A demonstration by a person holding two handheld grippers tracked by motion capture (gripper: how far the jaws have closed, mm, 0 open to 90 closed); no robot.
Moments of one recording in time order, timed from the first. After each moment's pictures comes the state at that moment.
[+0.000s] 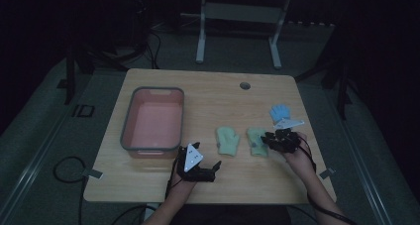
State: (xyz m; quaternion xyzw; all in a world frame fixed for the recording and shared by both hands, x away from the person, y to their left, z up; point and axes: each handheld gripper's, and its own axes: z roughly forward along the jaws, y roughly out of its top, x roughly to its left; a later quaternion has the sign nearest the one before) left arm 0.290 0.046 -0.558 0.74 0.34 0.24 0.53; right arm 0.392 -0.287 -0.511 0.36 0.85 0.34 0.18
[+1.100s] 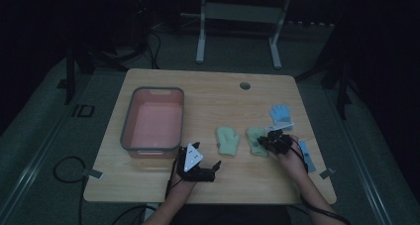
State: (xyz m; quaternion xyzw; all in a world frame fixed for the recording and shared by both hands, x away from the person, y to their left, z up) left arm 0.290 0.046 -0.557 0.74 0.34 0.24 0.53; right arm 0.399 -0.271 -0.535 0.38 0.85 0.30 0.17
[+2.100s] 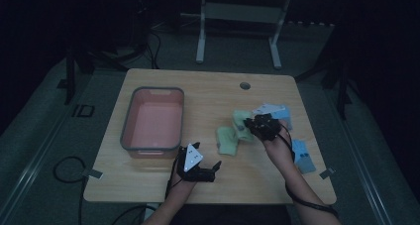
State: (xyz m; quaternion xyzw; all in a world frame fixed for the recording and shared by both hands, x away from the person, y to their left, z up) left arm 0.290 0.046 -0.558 0.74 0.34 0.24 0.53; right arm 0.392 -0.205 -0.454 0.37 0.83 0.36 0.22
